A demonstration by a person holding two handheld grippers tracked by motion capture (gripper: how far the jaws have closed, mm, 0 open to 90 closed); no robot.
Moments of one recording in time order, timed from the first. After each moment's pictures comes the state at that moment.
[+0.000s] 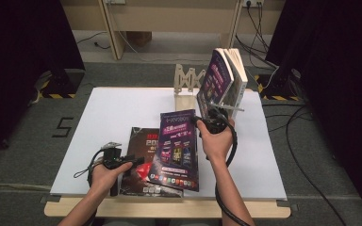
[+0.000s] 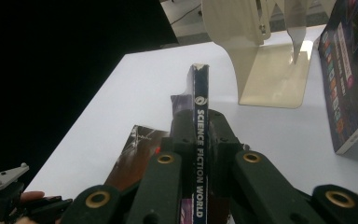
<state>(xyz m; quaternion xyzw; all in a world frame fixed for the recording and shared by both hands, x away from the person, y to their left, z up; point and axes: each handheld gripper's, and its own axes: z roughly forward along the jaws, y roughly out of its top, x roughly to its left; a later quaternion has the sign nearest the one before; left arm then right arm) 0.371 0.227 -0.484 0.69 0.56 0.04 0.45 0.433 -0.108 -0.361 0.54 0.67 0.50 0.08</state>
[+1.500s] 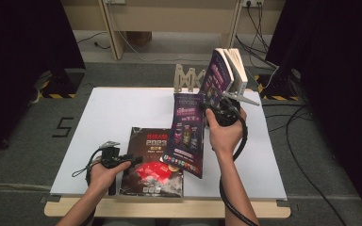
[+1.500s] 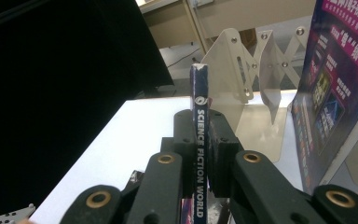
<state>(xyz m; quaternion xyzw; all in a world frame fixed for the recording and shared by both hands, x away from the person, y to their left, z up) 0.373 0.232 -0.483 0.69 0.56 0.05 0.45 0.426 -0.125 -0.319 0.52 0.63 0.55 0.15</state>
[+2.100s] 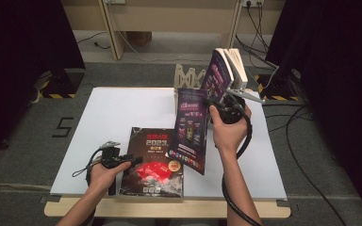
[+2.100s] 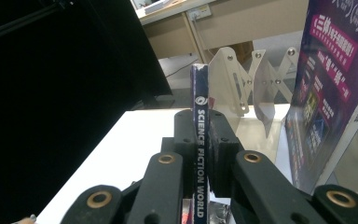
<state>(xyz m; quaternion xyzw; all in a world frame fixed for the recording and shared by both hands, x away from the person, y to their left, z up) 0.373 0.232 -0.483 0.69 0.56 0.05 0.45 0.424 -0.132 -0.305 0.52 0.62 0.56 0.16</state>
